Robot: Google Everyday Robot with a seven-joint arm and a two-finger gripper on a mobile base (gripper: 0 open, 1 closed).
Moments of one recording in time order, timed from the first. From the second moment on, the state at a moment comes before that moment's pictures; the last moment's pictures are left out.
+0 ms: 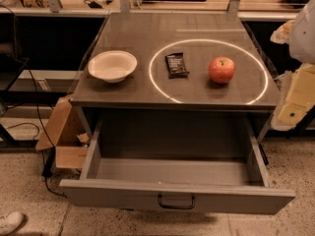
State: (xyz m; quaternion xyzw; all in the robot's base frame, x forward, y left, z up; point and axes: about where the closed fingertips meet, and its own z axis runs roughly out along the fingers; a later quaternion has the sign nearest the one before) arm 0.438 -0.216 0.977 -0.60 0.78 -0.04 0.16
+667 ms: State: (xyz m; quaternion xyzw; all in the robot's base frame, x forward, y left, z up) arm 0.438 -0.216 0.977 -0.60 0.78 -0.04 0.16
